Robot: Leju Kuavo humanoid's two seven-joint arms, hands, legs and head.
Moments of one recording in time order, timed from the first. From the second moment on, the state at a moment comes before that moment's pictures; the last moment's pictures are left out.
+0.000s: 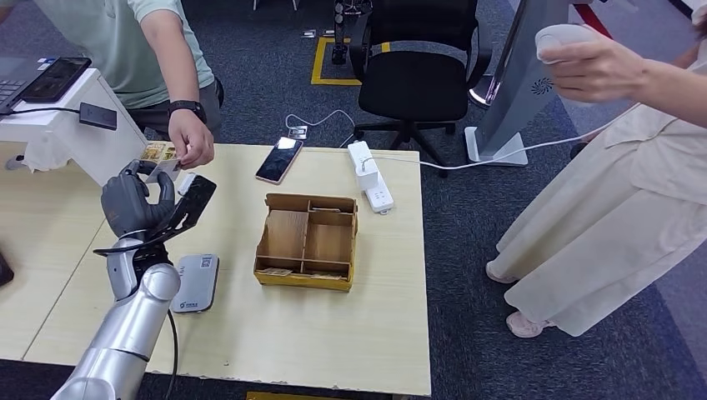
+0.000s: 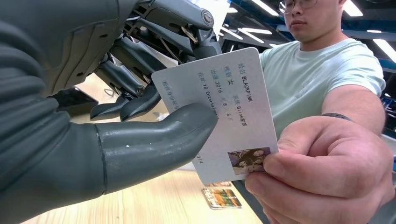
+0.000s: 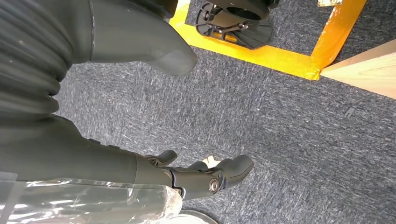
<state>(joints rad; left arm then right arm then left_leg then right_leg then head) -0.40 0.12 -0.07 -1.20 -0.78 0.58 -0.01 -0.07 0.21 -0.37 -0.25 0.96 -0.32 -0.18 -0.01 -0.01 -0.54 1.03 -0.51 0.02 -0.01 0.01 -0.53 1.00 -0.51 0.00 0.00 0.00</state>
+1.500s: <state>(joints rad) -0.30 0.18 -0.05 -1.34 -0.76 0.64 -0.10 -0.07 0.21 -0.35 -0.25 0.91 -0.34 -0.18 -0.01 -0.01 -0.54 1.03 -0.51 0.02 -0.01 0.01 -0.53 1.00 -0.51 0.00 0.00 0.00</state>
